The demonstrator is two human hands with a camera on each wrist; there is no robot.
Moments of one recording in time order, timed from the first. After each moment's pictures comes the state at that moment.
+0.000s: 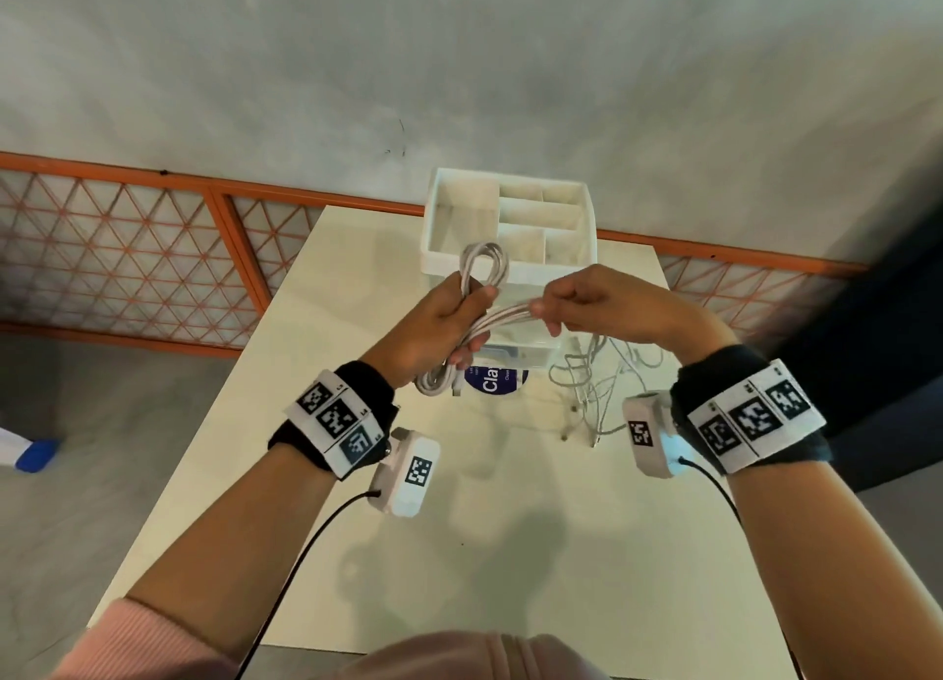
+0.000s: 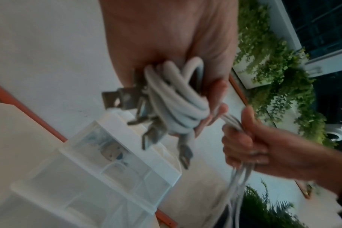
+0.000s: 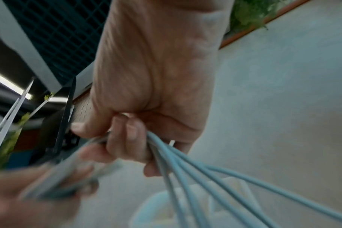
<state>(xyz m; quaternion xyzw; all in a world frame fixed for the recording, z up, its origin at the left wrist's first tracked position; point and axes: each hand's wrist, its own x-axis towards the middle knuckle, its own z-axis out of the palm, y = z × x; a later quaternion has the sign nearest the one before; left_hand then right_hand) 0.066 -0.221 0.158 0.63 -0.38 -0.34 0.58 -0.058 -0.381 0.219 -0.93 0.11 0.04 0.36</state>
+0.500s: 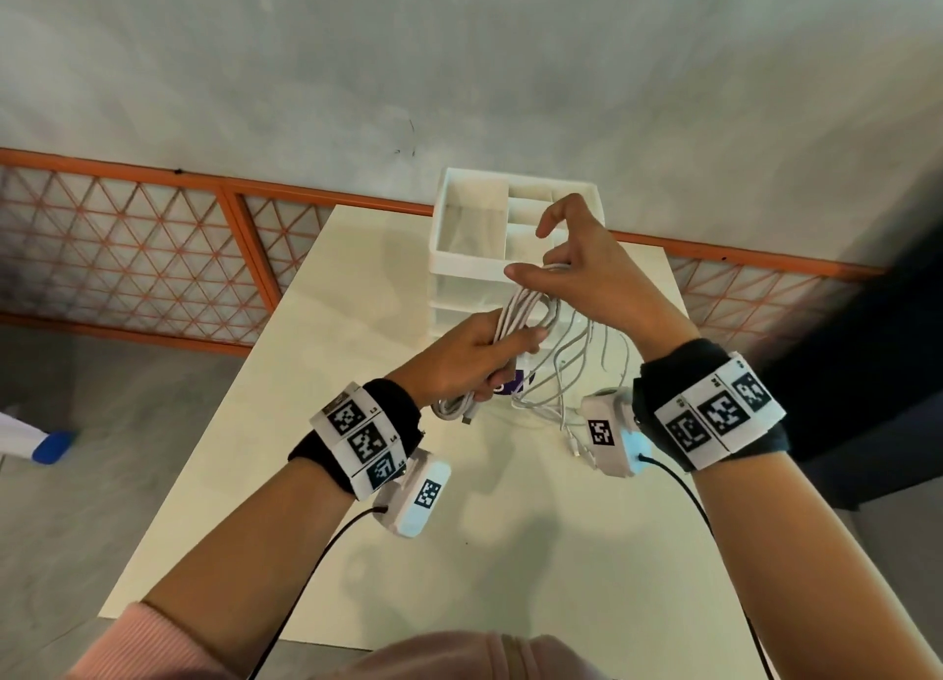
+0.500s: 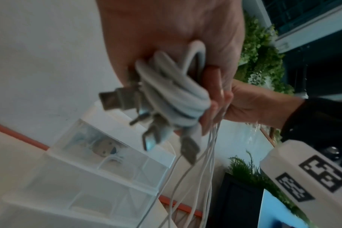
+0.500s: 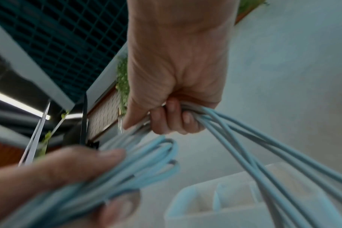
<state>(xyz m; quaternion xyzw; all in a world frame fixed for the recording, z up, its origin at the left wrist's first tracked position) 0.039 -0.221 0.159 0.65 -0.41 -0.39 0.51 -0.034 -0.361 0.221 -0.89 0.16 -0.17 0.40</state>
